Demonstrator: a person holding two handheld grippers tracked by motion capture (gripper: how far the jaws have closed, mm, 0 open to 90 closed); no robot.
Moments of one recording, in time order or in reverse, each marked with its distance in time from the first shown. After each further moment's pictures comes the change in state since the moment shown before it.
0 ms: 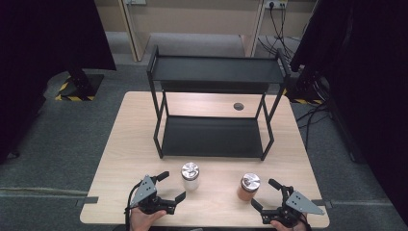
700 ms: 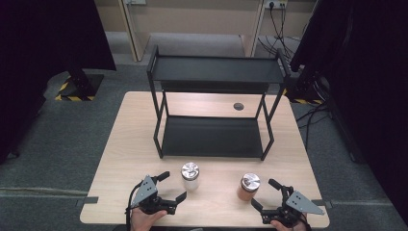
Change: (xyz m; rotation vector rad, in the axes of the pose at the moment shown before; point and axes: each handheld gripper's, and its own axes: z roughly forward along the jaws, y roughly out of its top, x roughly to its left) left arm -0.001 -0.001 0.001 -0.004 0.000 -0.003; right arm 0.000 -0.002 0.000 -0.006 0.001 0.007
